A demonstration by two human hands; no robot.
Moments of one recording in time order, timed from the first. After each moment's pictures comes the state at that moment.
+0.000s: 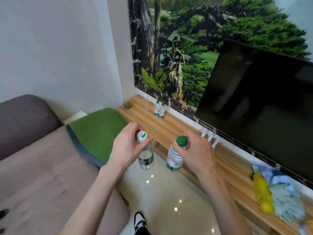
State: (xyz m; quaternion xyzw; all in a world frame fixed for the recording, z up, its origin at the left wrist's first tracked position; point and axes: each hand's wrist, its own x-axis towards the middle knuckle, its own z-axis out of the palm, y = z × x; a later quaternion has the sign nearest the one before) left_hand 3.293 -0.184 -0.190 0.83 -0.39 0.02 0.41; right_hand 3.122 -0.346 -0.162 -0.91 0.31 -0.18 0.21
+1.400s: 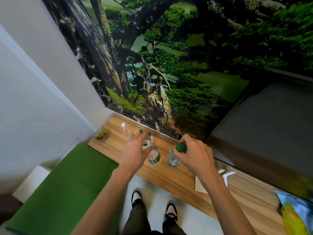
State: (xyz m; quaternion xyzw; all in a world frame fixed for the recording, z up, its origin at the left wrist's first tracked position) left_hand 3.645 -0.623 -0.276 0.83 -0.48 -0.11 0.27; right_hand 3.456 -0.751 -0.233 -0.88 0.42 -0.04 0.20
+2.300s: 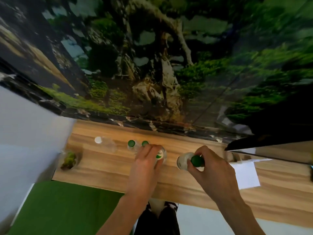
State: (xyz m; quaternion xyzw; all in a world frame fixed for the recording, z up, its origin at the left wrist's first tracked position) left_hand 3.776 -0.741 -0.505 0.75 -0.57 -0.19 0.27; right_hand 3.583 -0.810 -0.445 -0.78 0.58 -0.05 0.22
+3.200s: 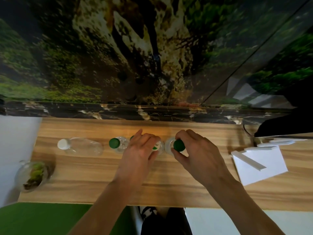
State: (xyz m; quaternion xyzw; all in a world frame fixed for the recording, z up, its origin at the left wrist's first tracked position) left_hand 3.817 -0.793 -0.677 0.65 -0.71 -0.18 0.22; right_hand 3.626 -0.849 -0.622 -0.84 0.51 -0.05 0.19
